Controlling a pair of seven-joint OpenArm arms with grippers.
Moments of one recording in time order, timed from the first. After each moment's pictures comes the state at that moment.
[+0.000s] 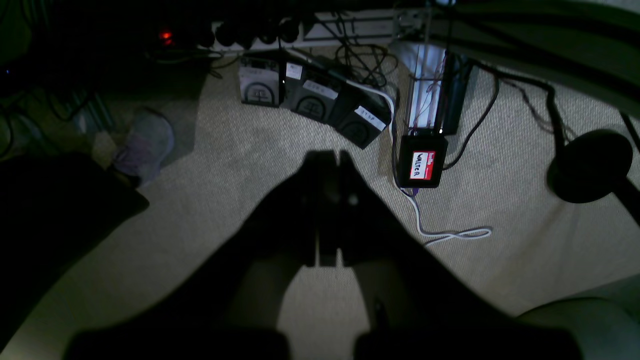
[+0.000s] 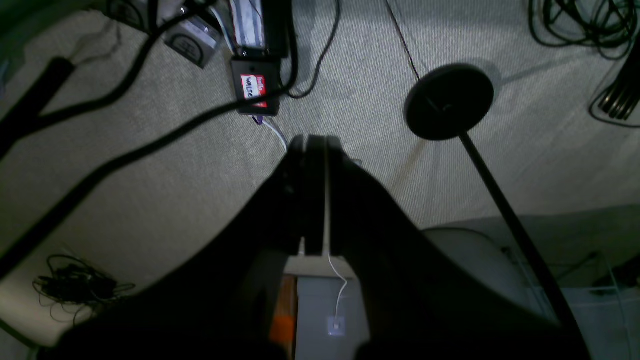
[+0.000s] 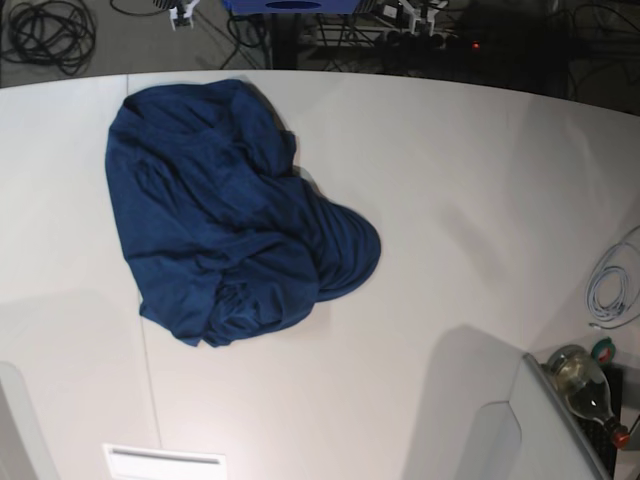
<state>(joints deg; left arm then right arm) 13.0 -5.1 1.8 12.1 -1.2 -1.3 -9.1 -12.2 0.4 -0.6 11.9 -2.1 0.4 -3.8</state>
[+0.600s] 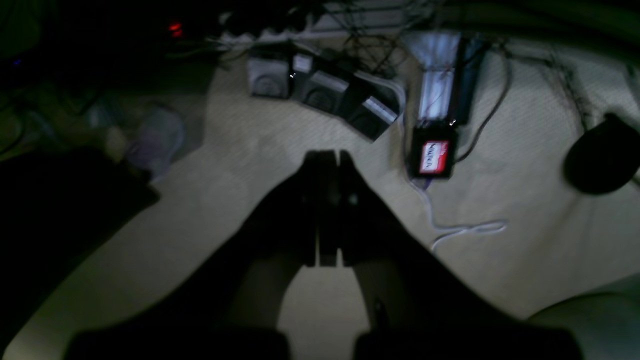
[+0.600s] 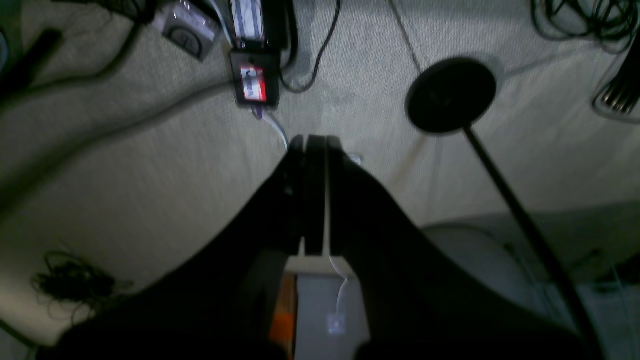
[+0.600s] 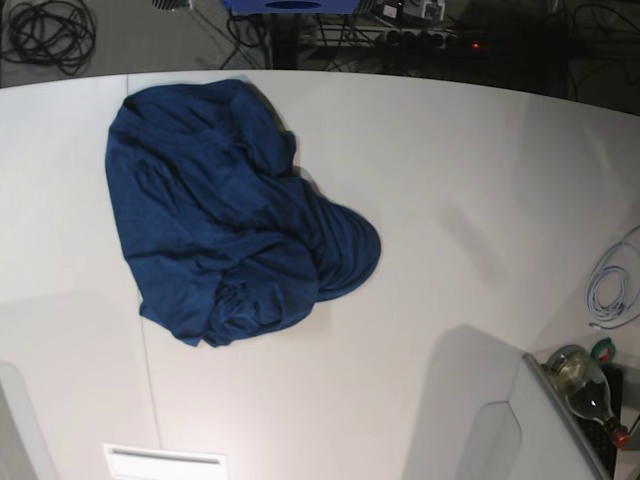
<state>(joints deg) 21.4 -7.7 1.8 20.6 -1.1 -1.3 -9.1 -20.4 0.5 -0.6 19.6 -2.1 0.3 -3.8</state>
